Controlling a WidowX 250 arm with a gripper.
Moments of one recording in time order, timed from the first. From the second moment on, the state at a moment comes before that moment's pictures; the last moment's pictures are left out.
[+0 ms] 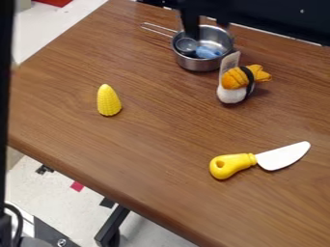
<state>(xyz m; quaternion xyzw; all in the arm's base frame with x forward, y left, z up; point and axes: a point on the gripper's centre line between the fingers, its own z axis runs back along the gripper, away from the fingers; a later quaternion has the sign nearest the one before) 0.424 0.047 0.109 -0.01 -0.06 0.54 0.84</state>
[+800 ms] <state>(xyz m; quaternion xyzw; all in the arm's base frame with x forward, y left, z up) 0.339 0.100 0.130 0.02 -0.10 0.43 0.90</state>
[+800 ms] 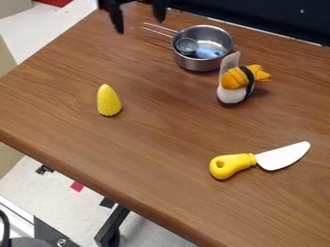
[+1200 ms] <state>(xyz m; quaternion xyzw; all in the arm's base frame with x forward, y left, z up) 0.311 0.062 0.141 0.00 -0.10 0.34 0.94</state>
